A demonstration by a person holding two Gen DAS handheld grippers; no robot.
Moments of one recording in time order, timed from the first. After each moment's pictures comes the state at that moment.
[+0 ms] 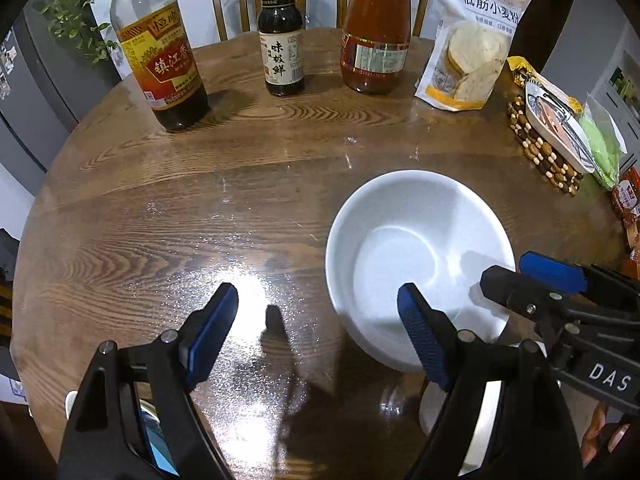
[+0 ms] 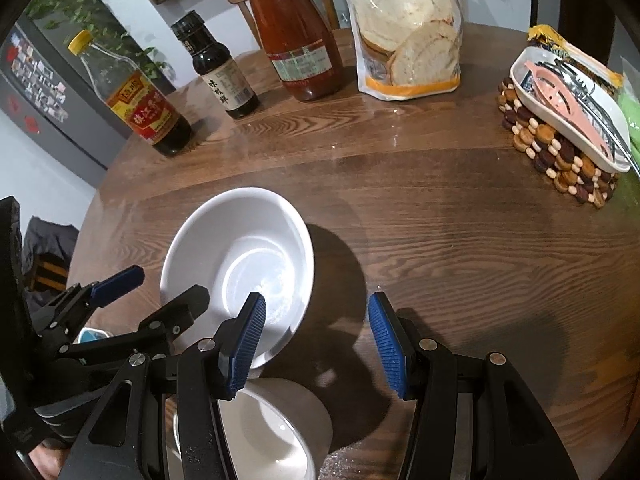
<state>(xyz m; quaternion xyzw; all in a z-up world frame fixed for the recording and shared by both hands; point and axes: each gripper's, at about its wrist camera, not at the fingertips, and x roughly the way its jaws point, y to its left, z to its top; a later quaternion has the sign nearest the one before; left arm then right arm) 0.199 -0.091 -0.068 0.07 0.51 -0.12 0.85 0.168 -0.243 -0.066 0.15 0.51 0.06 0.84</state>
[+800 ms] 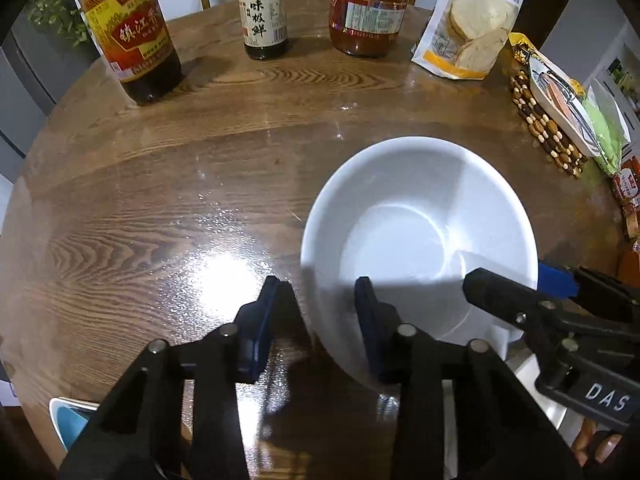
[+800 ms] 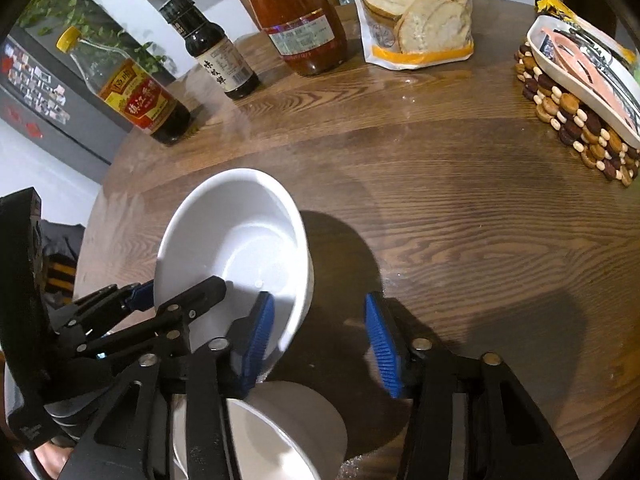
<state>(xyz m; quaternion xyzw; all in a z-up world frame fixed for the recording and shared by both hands) 0.213 -0.096 -0.093 0.06 0.56 -0.14 0.82 0.179 -0.239 -0.089 0.17 0.53 0.08 0.83</state>
